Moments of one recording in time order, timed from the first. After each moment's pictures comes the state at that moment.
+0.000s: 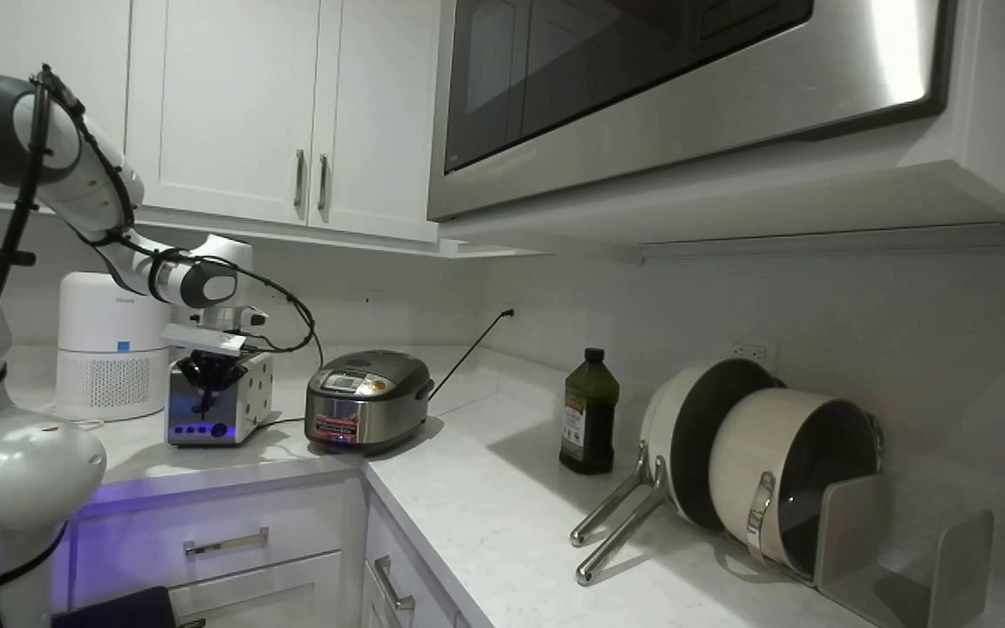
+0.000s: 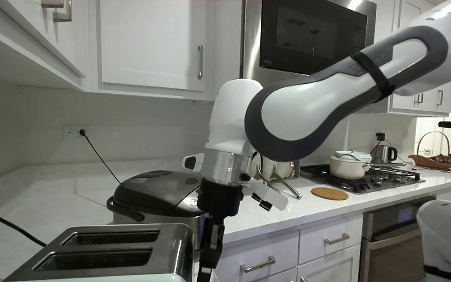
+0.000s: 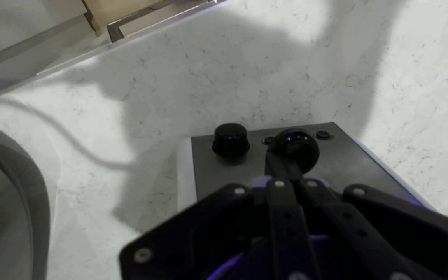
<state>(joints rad) 0.54 -0.30 0.34 -2.43 0.35 2.28 -0.35</state>
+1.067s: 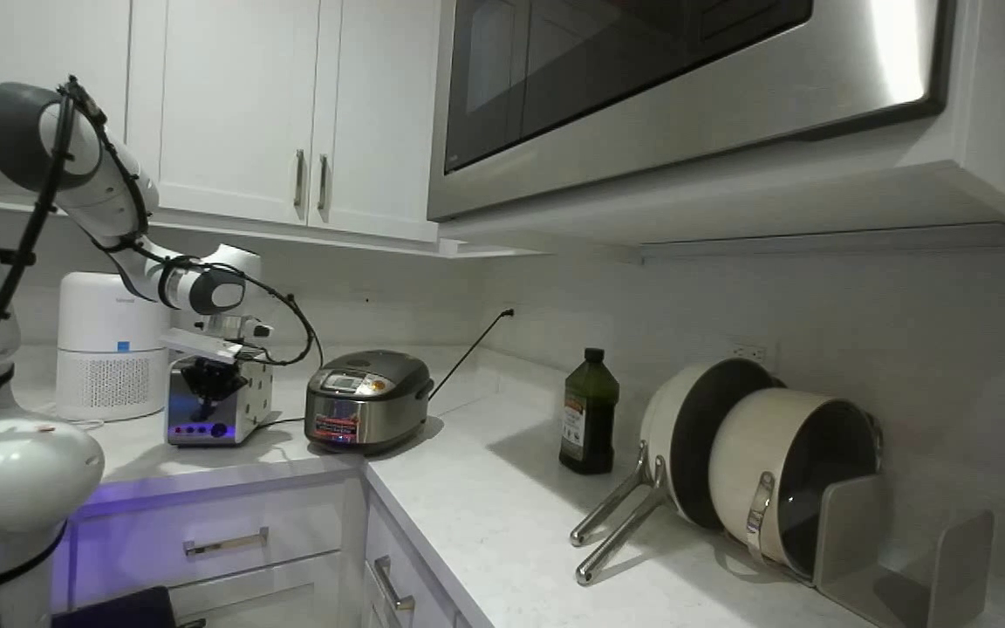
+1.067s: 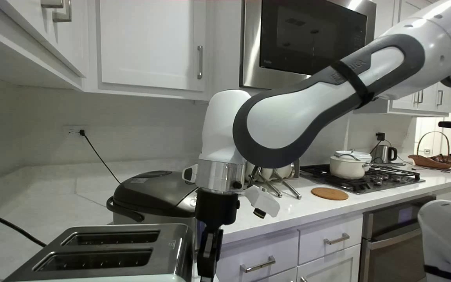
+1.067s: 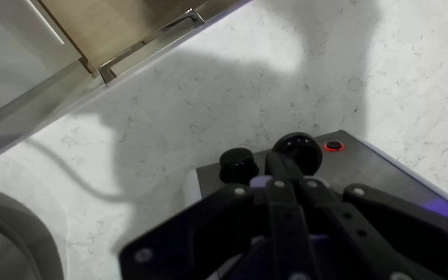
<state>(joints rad) 0.52 -0.24 0.35 -2.41 0.35 2.24 -0.21</state>
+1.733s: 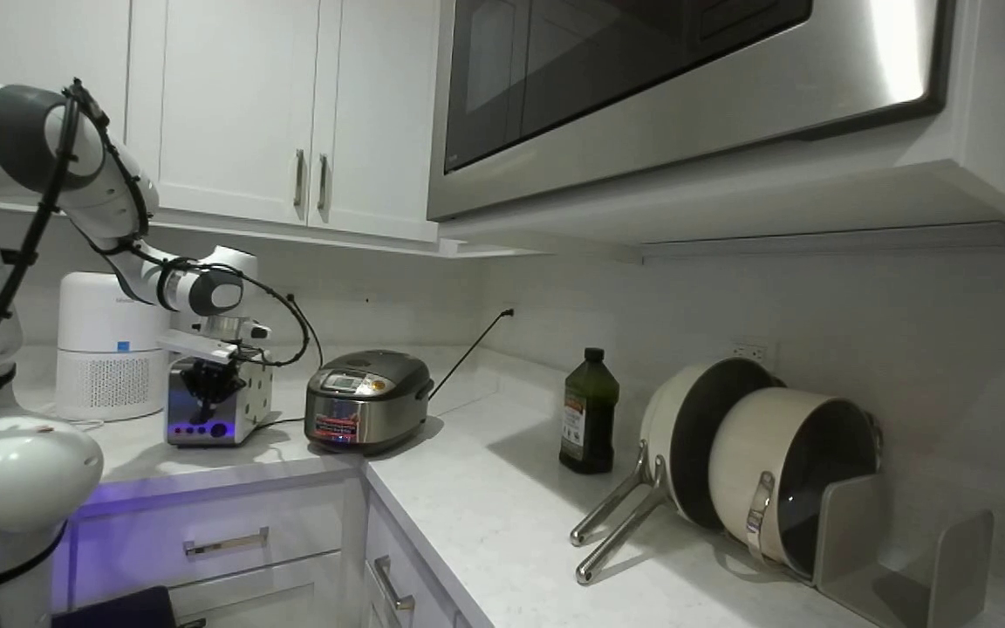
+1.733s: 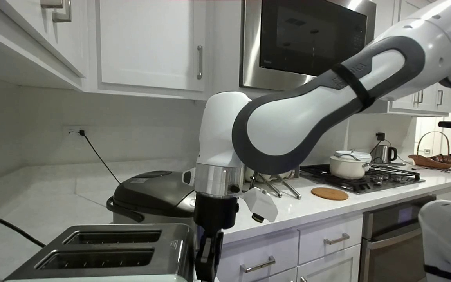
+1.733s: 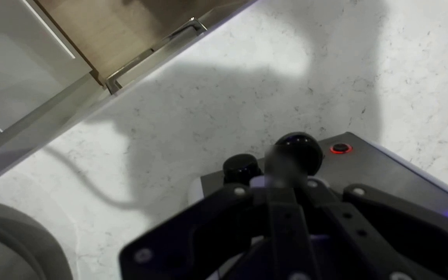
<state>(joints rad) 0.50 -0.23 0.37 -2.40 0.32 2.24 -0.13</state>
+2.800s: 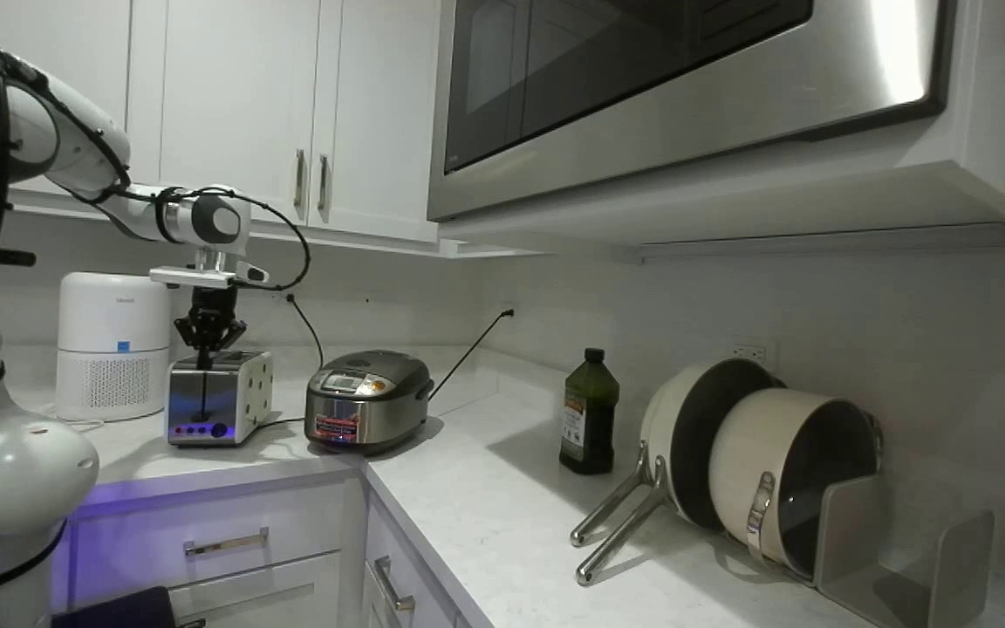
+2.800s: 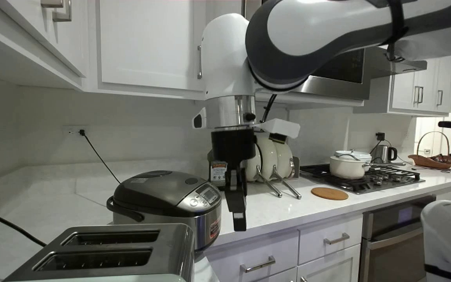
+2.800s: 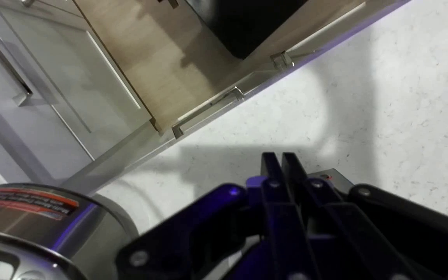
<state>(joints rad) 0.46 -0.35 0.38 -2.16 0.16 1.72 -0.05</state>
